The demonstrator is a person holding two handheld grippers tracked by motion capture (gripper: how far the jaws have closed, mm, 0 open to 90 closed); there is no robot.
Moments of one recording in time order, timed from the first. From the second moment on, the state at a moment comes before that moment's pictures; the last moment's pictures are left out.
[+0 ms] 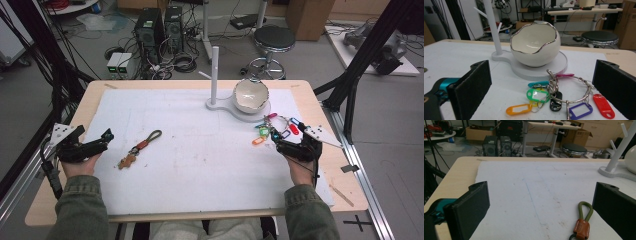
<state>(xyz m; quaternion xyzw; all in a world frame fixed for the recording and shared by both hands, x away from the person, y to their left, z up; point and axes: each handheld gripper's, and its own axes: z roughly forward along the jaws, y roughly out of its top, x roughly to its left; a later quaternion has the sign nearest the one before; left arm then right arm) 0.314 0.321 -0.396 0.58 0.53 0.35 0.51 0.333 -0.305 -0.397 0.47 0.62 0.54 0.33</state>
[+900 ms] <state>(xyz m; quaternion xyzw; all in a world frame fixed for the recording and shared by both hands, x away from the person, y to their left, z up) 0.314 0.317 -0.397 0.59 0.54 0.35 0.49 0.335 -0.306 -0.399 0.47 0.62 0.54 0.32</state>
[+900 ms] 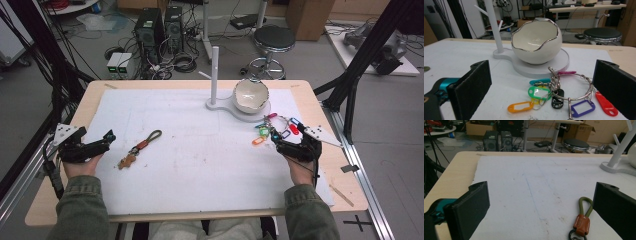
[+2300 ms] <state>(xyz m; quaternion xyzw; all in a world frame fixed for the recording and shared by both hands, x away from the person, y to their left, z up) 0.348 0.277 -0.376 0.69 0.50 0.32 0.41 0.336 -0.305 -0.399 0.47 0.63 0.54 0.31</state>
